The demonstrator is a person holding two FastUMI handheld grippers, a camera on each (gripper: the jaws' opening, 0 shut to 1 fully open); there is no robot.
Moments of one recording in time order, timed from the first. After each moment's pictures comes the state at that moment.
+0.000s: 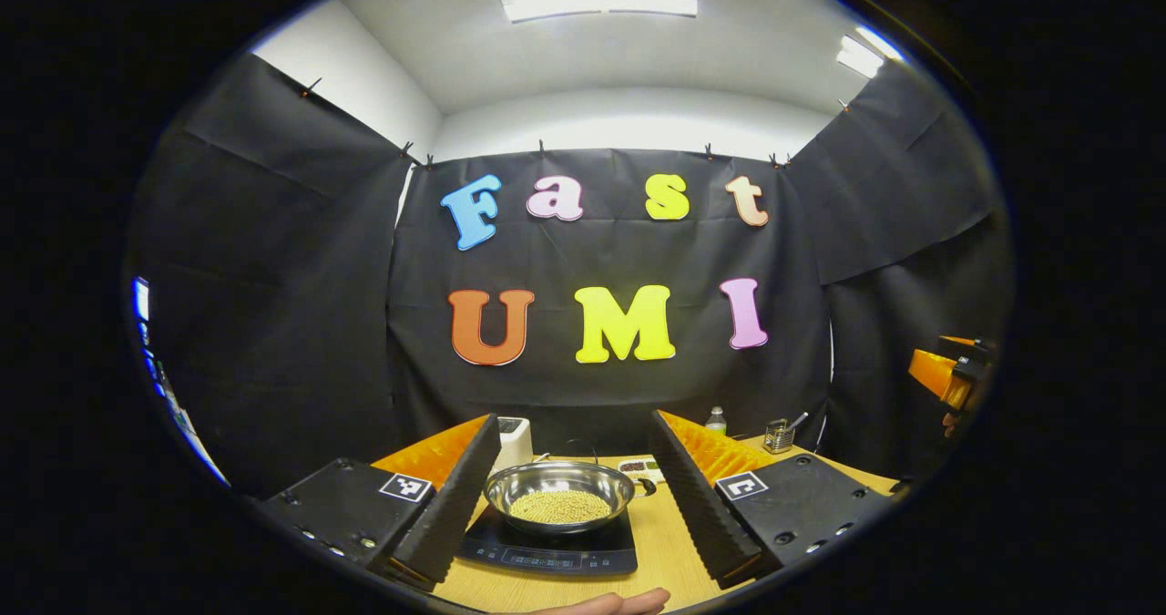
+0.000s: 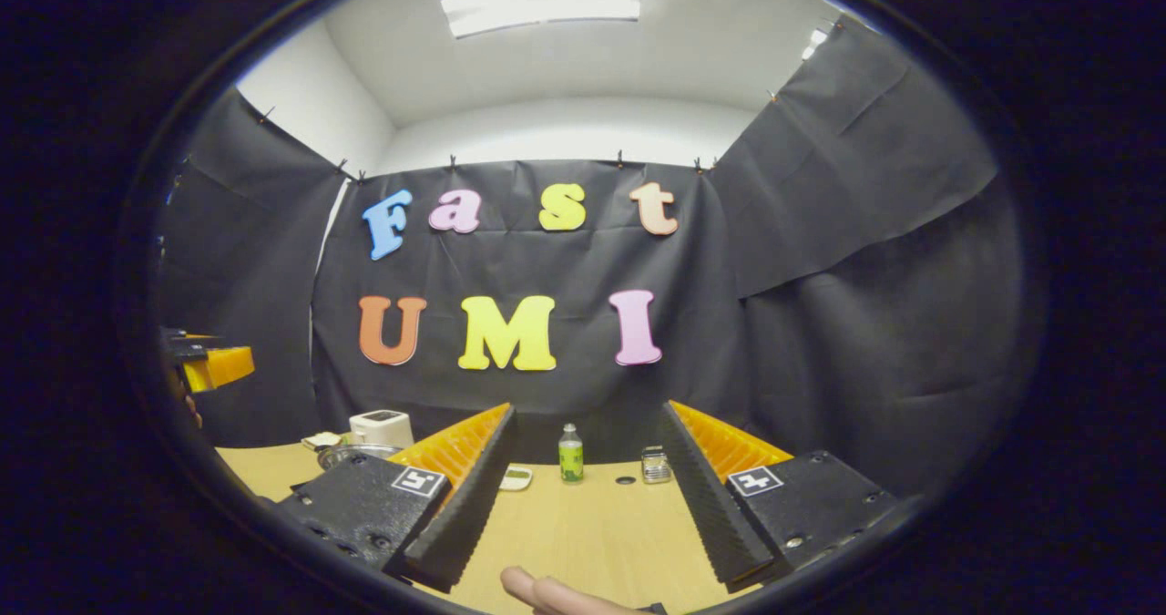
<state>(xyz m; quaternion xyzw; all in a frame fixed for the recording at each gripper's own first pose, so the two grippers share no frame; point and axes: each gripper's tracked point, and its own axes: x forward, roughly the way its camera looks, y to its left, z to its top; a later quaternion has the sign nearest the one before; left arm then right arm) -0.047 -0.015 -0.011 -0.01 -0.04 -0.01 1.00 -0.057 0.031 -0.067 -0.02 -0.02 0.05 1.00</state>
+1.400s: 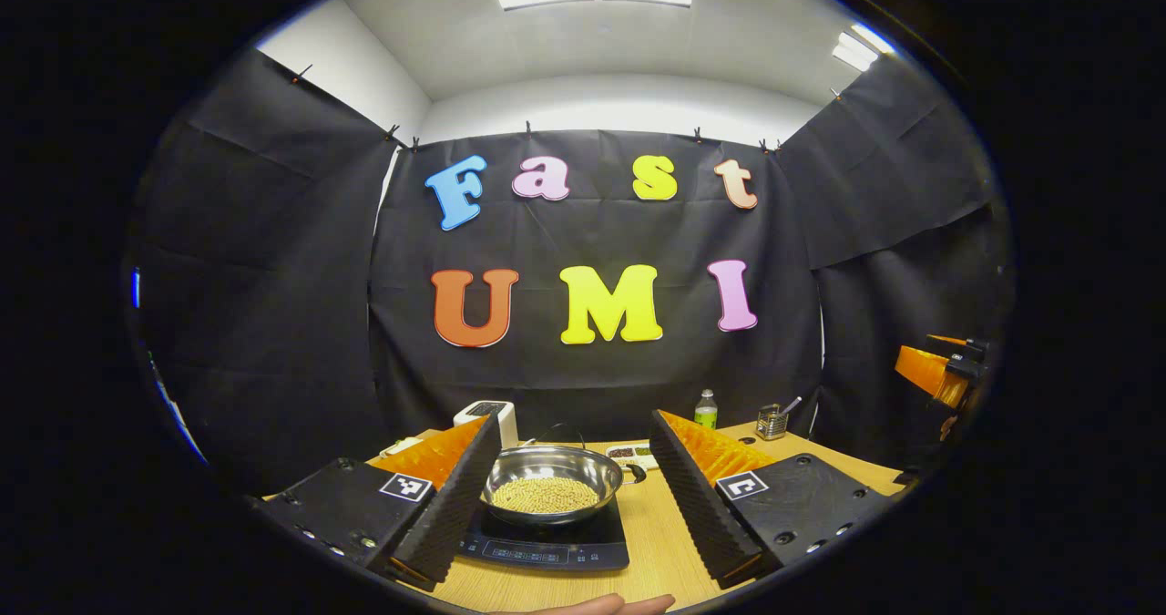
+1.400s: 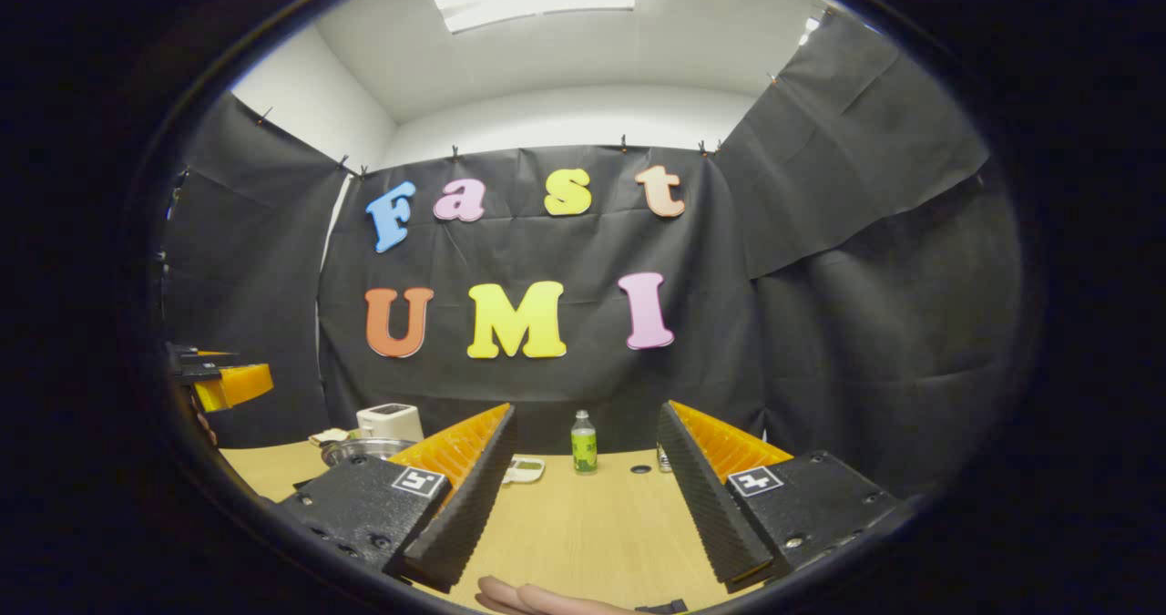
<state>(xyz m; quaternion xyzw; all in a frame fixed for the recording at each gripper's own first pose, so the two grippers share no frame) -0.028 -0.030 -0.049 -0.02 -0.02 -0.04 1.00 -0.040 0.045 -0.100 0.00 0.00 0.07 1.00</state>
